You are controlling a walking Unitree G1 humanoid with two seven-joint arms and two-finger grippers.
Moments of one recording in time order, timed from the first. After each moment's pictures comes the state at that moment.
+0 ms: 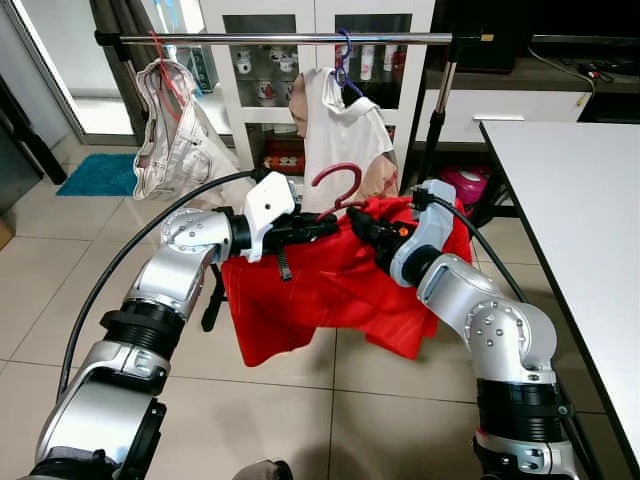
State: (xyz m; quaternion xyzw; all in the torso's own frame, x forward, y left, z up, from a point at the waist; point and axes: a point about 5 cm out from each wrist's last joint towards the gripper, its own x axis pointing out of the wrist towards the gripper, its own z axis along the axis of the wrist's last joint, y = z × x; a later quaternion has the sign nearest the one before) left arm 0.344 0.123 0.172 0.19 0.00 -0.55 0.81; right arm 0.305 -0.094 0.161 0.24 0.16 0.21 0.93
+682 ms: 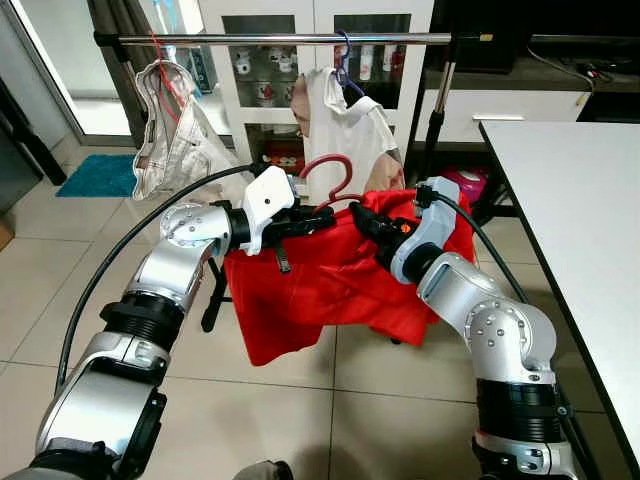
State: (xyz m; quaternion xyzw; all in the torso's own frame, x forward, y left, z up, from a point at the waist) left arm 0.352 0.127 0.174 0.22 -0.01 -0.53 0.82; right arm 0.306 -0.095 0.164 0.26 0.15 0.21 0.93
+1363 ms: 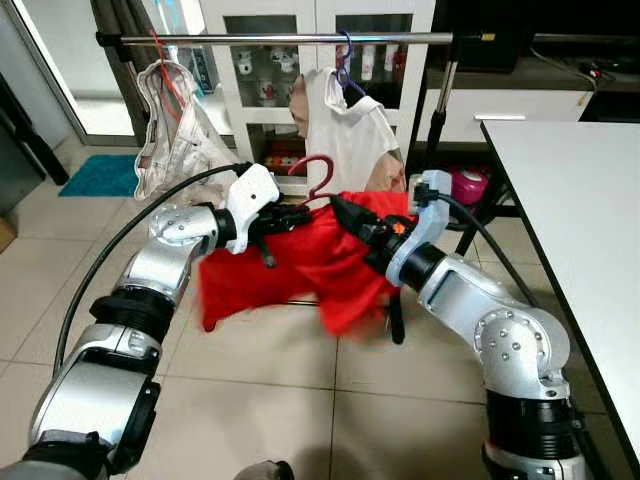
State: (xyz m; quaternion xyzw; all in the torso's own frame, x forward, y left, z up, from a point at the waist) left arm 0.362 0.147 0.165 0.20 0.04 -0.48 0.85; right arm 0.288 -0.085 0.184 0.25 0.11 0.32 0.91
